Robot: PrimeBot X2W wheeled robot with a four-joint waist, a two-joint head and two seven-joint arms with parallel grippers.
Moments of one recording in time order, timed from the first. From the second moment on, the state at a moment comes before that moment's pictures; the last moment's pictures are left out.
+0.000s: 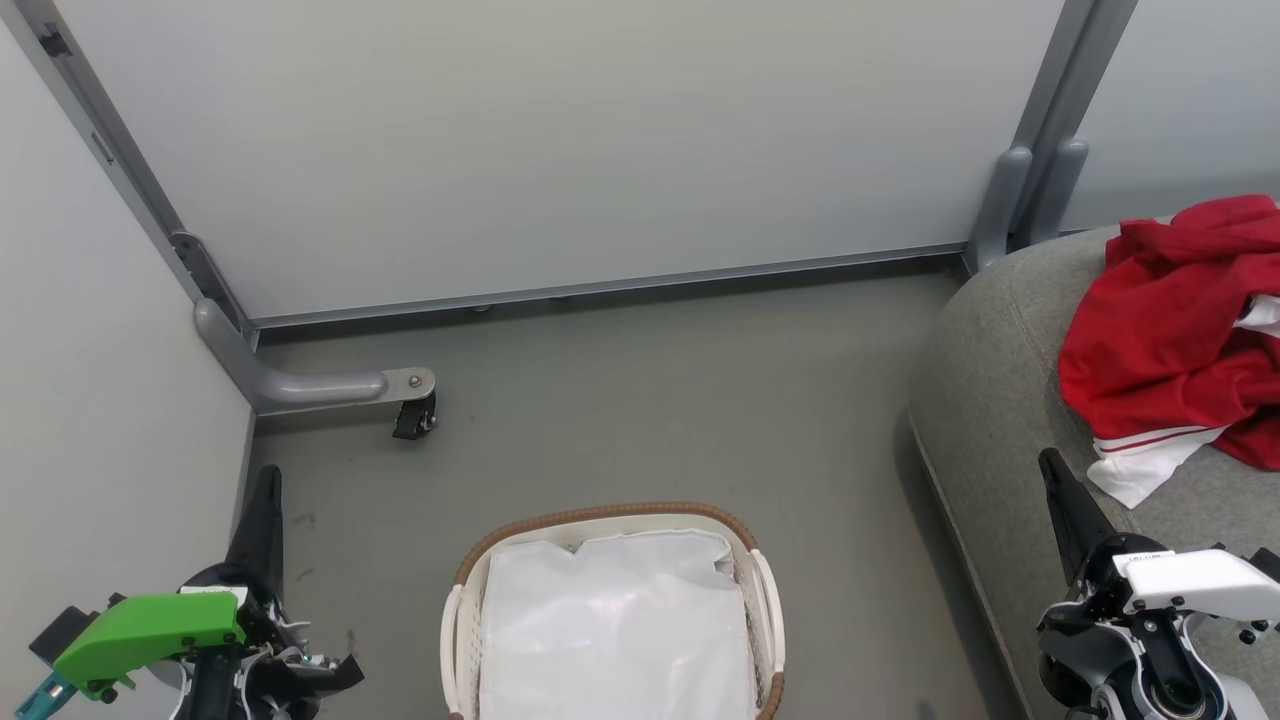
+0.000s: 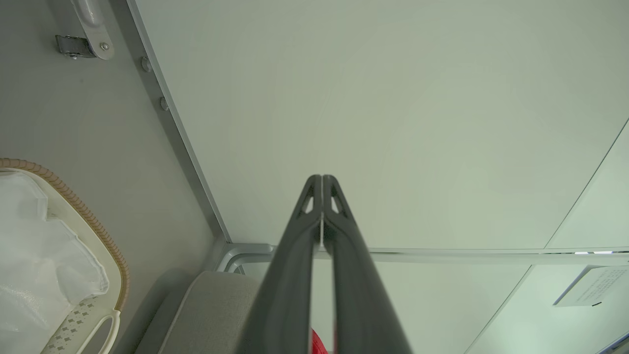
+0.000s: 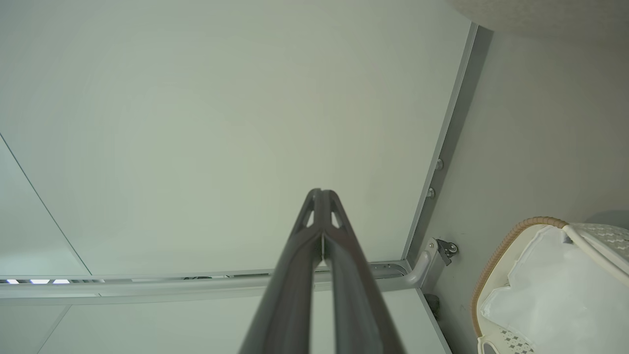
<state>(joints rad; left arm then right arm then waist) -0.10 0.06 0.10 0.24 -1.62 -0.13 0.11 -0.10 -0.05 -0.11 0.25 1.61 0.13 0.12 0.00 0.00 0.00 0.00</state>
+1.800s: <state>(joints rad) -0.10 0.05 0.11 0.24 -1.62 -0.13 0.11 -0.10 -0.05 -0.11 0.25 1.61 0.13 0.12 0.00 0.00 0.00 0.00</state>
